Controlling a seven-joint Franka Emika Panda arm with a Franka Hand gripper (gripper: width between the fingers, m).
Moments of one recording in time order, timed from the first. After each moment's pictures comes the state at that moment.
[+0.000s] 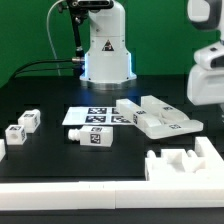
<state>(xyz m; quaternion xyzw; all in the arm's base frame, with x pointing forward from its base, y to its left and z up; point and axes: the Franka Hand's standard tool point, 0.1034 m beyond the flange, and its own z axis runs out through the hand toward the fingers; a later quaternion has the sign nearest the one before) 0.447 0.235 0.042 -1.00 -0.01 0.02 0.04</state>
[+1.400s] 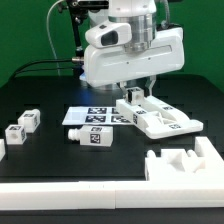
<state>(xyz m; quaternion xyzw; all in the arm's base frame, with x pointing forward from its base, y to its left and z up) 0.422 0.043 0.072 -0.99 -0.15 0.03 0.05</state>
